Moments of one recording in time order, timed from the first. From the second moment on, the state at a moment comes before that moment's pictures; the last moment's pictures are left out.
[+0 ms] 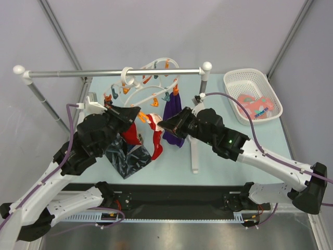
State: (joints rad) left arm -0.82 0.81 1.16 -0.54 -0.49 -1.13; right arm 0.99 1.19 1.10 -0.12 0.07 1.33
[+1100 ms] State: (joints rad) left arm -0.82 0.81 1.15 -0.53 -0.47 -1.13; right arm 1.02 1.25 1.16 -0.09 0.10 1.35
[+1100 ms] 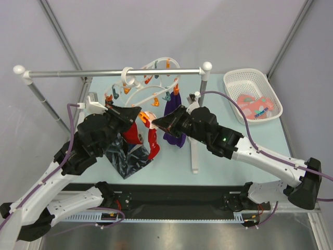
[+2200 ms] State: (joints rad) left arm -0.82 0.80 1.14 -0.52 -0.47 -1.14; right arm 1.03 1.29 1.14 0.05 0.08 1.47
